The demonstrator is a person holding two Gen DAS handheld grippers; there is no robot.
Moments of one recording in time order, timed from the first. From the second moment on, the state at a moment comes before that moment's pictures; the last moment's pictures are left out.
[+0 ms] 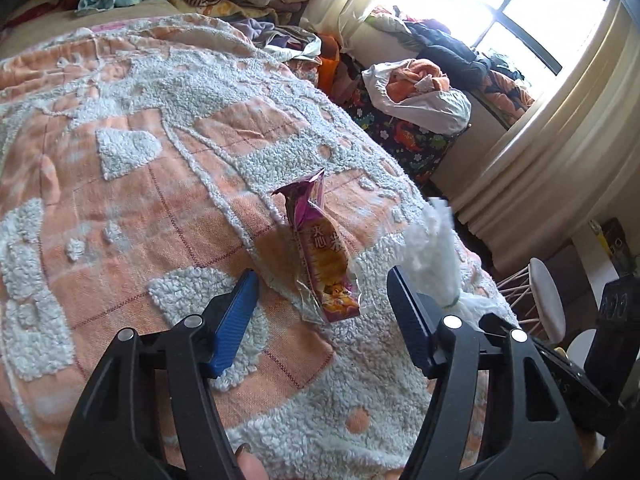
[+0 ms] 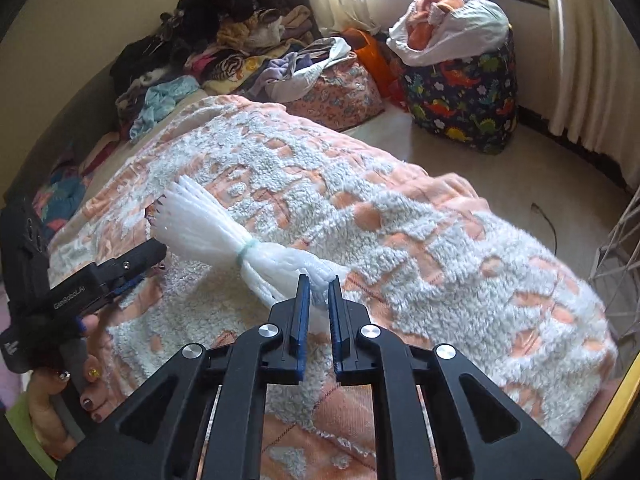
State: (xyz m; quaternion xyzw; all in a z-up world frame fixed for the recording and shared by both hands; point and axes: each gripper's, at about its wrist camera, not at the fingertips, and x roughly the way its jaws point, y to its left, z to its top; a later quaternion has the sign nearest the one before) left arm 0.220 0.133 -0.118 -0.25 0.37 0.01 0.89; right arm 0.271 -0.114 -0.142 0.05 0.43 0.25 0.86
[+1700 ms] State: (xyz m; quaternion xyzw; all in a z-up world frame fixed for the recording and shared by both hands) left arm 0.173 -0.053 -0.068 -0.14 0.38 -0.13 0.91; right arm 0.122 -0.344 -0.093 0.19 0.34 0.12 0.91
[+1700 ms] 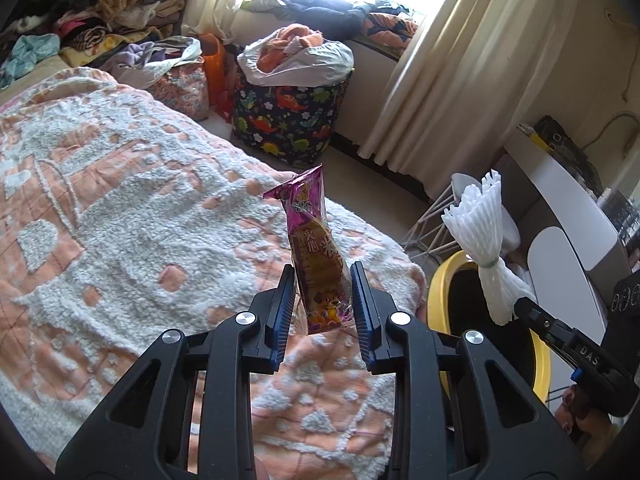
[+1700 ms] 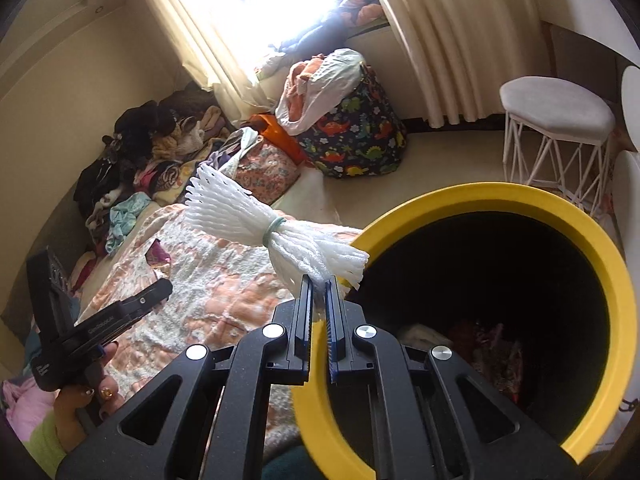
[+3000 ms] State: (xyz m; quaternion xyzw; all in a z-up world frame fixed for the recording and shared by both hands) left arm 0.146 -0.222 -0.092 0.00 0.42 -0.28 0.86; right arm 0.054 -0.432 -0.081 0.21 0.38 -0.01 0.90
